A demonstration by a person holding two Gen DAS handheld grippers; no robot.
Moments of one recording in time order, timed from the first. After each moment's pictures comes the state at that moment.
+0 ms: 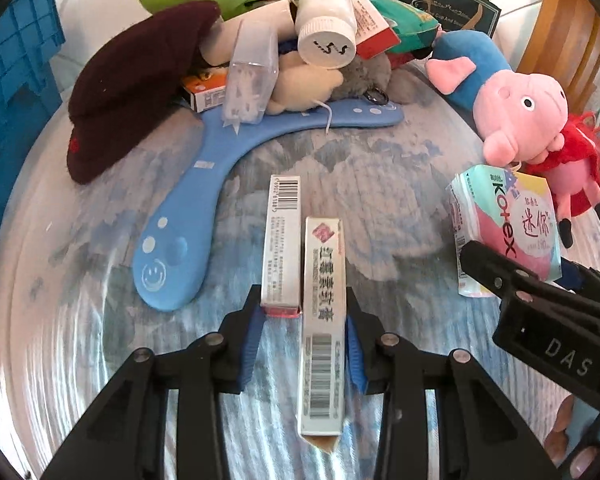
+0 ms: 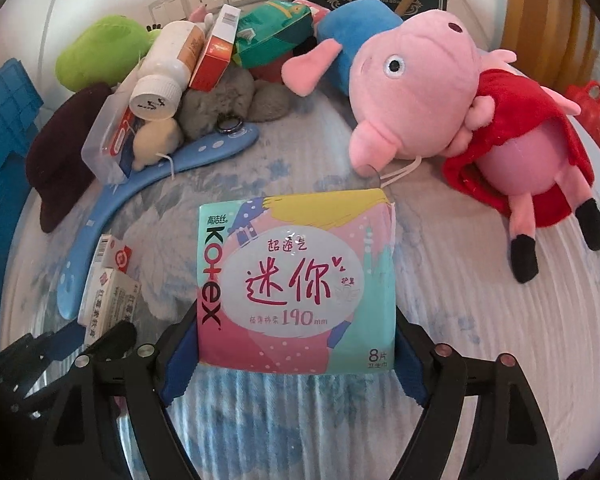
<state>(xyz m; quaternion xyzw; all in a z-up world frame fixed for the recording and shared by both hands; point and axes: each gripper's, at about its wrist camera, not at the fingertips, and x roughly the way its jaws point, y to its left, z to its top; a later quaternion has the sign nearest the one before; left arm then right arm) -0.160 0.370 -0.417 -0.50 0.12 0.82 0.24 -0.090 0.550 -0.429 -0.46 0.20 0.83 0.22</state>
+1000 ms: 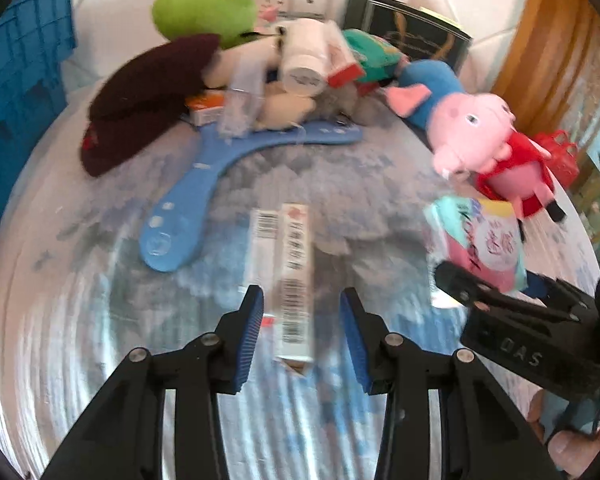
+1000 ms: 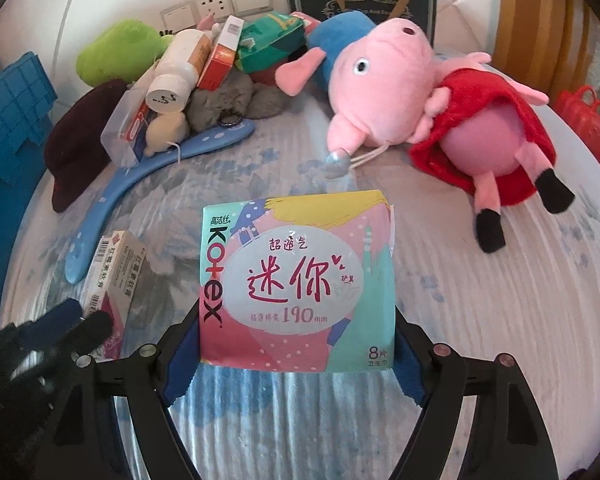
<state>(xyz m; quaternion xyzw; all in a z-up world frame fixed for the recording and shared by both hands) -0.118 0.369 -0.395 -0.46 0.10 0.84 0.28 -0.045 0.549 -0.424 -0.45 0.19 0.85 0.22</state>
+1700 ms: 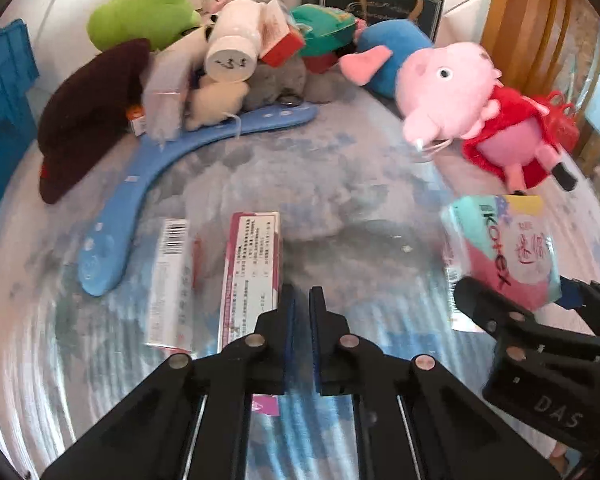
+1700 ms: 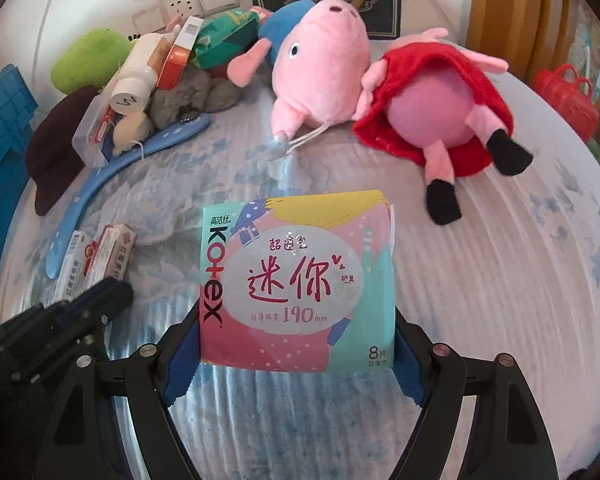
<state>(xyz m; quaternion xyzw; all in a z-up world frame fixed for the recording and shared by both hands) -0.115 0.417 -0.415 -0.46 0.14 0.83 0.29 -0.019 0.569 -0.427 -0.46 0.21 0.83 0.24</state>
